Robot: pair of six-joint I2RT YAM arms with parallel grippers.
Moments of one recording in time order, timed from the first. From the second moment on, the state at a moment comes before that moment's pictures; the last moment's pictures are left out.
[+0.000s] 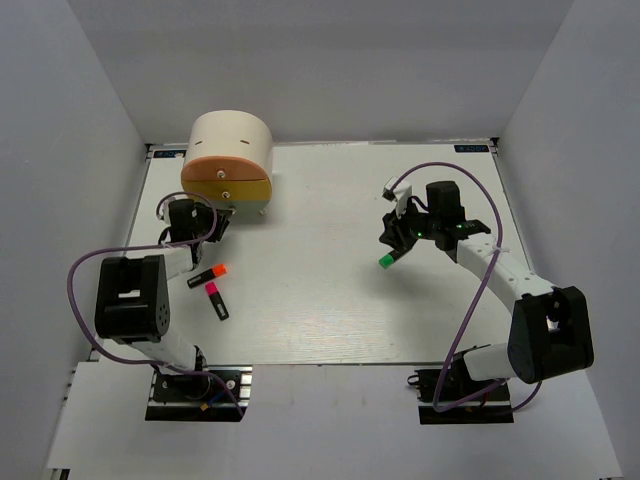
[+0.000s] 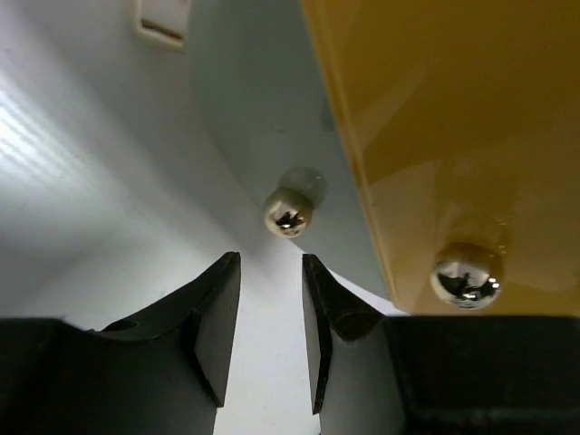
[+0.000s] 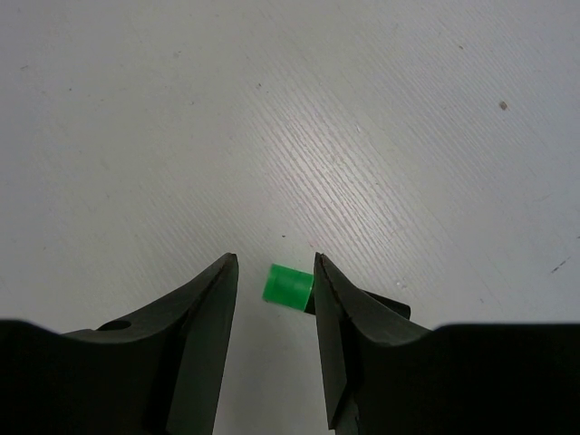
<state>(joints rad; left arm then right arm) 0.05 1.59 0.69 0.35 0.12 -1.18 0.29 1.37 0.90 -0.24 -0.55 -0.41</state>
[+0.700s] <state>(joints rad) 0.07 1.72 0.68 0.57 0.20 -1.22 0.29 1.38 0.90 -0.25 -0.55 -0.43</state>
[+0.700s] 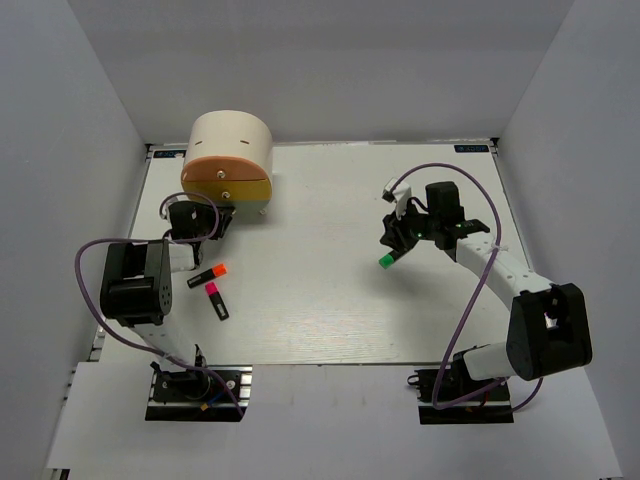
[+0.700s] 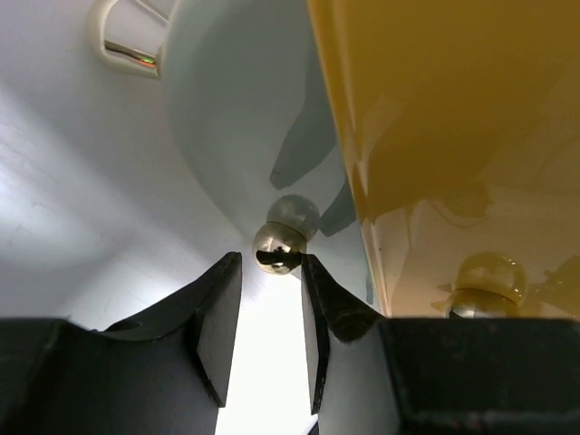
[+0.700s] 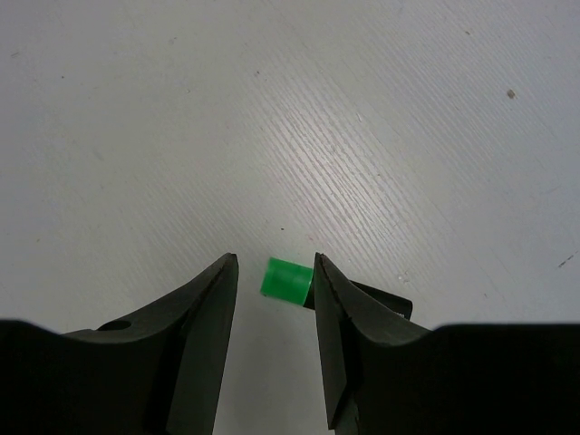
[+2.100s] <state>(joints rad) 0.07 1.73 0.54 0.82 0.23 -1.27 0.29 1.39 0.91 -0.30 -0.55 -0.46</state>
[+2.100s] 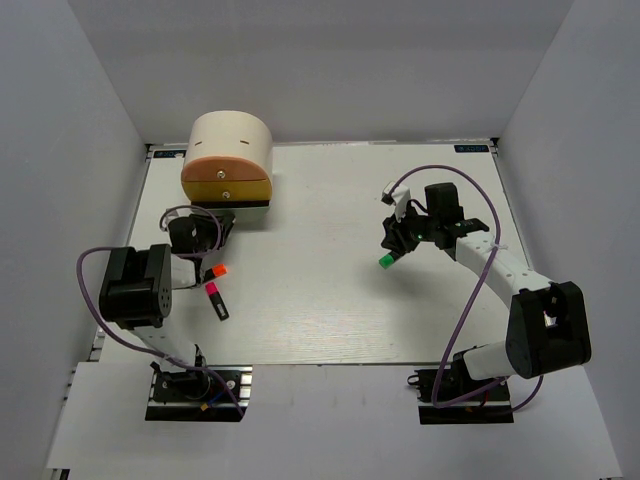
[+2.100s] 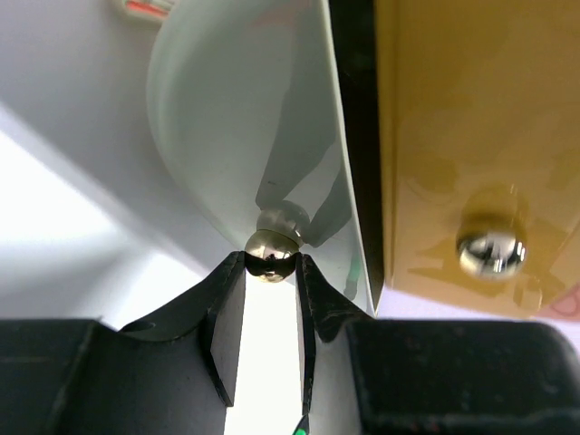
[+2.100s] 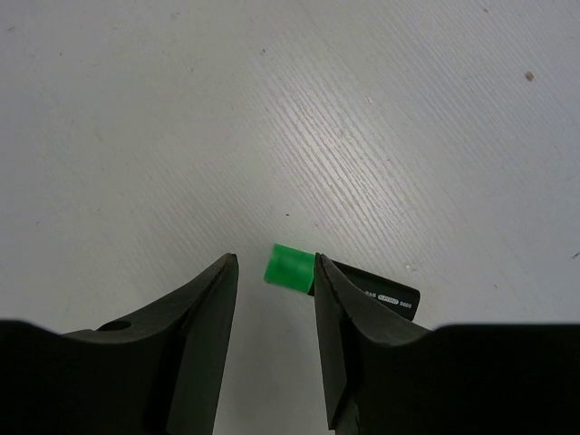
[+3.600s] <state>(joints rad) 0.06 1.06 0.65 -0.27 0.21 -0.85 0.24 1.77 1.22 -1.00 -0.67 -1.78</state>
